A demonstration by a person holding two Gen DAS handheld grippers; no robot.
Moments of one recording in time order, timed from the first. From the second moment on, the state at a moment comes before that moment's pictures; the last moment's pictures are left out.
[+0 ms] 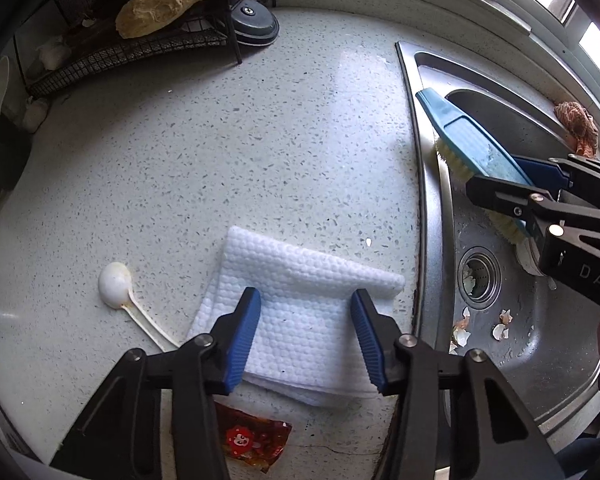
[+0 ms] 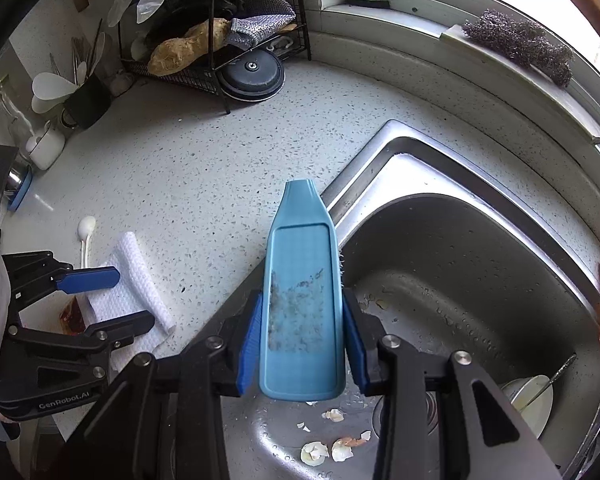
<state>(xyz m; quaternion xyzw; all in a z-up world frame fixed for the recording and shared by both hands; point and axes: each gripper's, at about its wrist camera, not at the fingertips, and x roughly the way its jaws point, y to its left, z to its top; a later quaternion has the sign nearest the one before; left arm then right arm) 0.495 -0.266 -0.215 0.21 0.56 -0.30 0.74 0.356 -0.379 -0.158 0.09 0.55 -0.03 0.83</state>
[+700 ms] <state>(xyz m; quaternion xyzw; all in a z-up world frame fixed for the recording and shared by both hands) 0.458 -0.167 -0.143 0.12 0.50 -0.23 0.83 0.346 -0.308 -0.118 0.06 0.52 0.05 0.85</state>
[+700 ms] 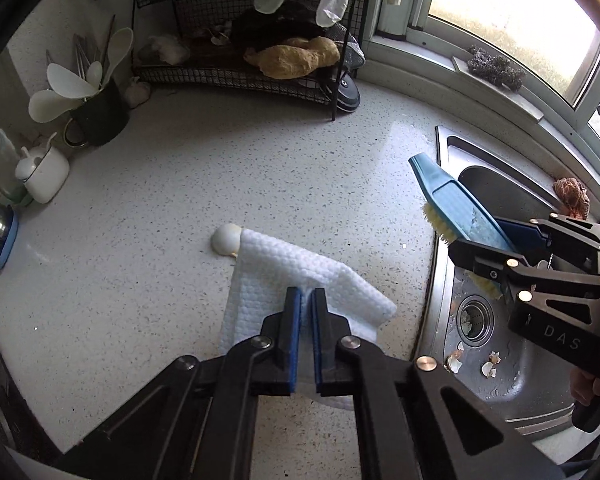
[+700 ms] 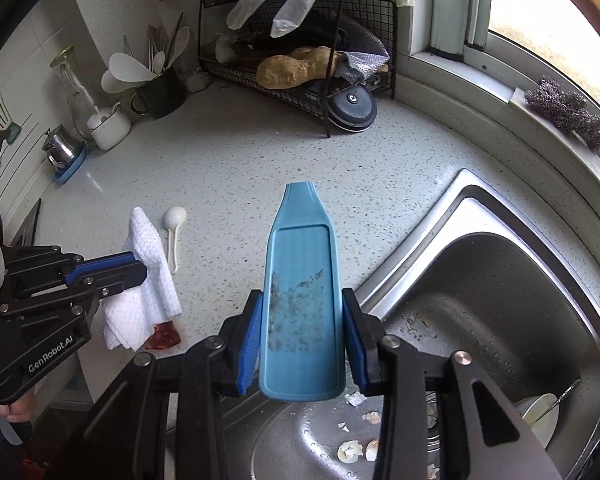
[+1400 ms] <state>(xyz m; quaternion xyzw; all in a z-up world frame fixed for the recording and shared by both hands) 0.310 0.004 -0.109 0.03 0.48 -0.10 0.87 0.264 -0.157 -0.087 -0.01 0.48 0.18 0.86</state>
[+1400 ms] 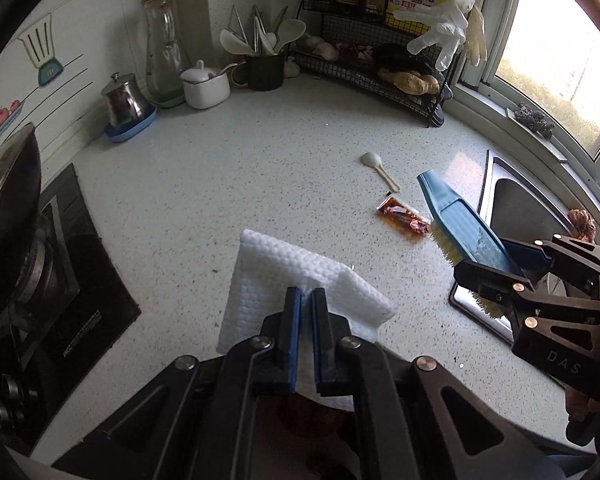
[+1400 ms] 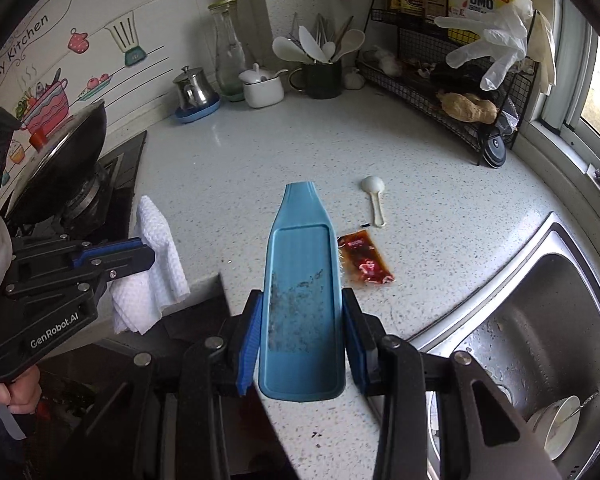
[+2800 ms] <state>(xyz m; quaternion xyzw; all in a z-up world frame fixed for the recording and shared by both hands) 0.147 0.091 -0.357 -0.01 0.62 -0.02 0.78 0.121 -0.058 -0.293 -0.06 0.61 0.20 0.76</state>
